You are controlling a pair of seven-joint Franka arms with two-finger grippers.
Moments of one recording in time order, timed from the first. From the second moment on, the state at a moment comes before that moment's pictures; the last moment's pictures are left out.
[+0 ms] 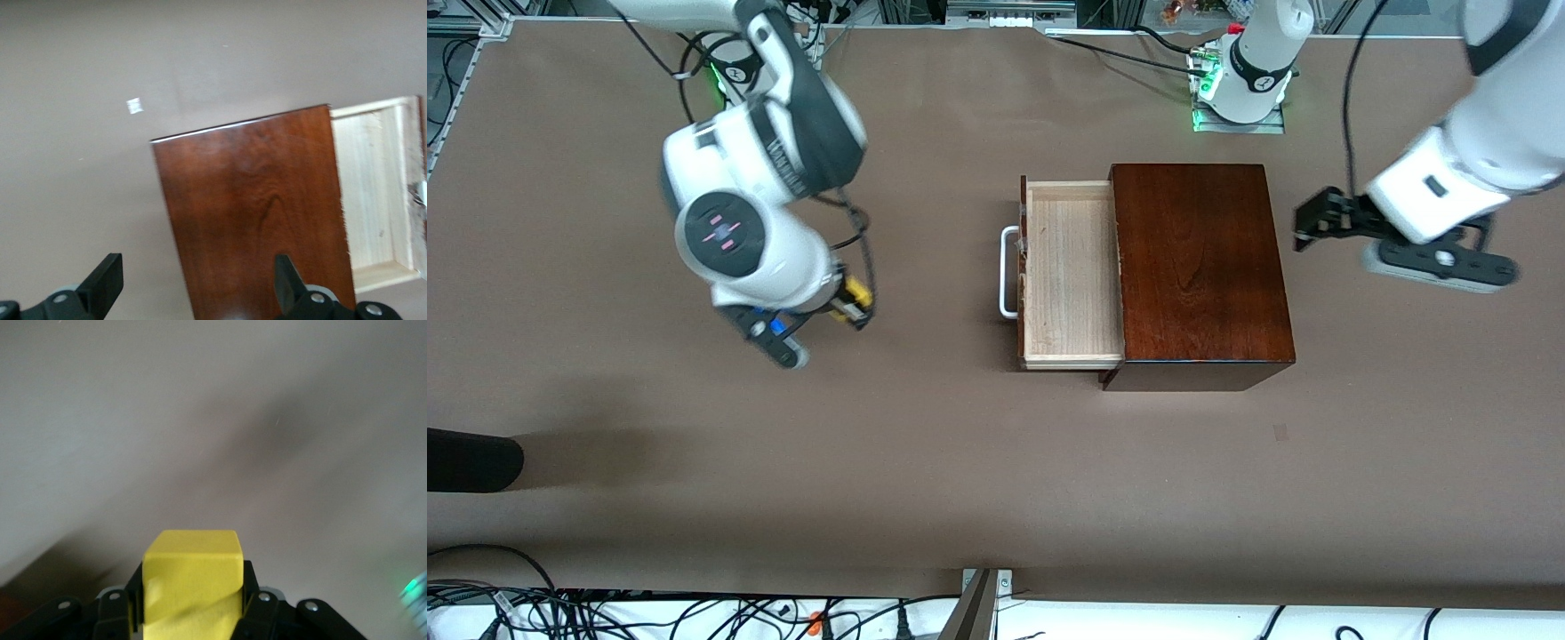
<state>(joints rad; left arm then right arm) -0.17 0.15 -0.06 -1.44 -0.05 1.55 -0.01 0.53 0.58 -0.17 -1.17 0.14 1.55 0.97</state>
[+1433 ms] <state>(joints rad) -0.72 0.39 -0.20 -1.41 0.09 1.76 0.24 0.27 0.62 -0.38 -1.78 0.14 2.11 -0.12</state>
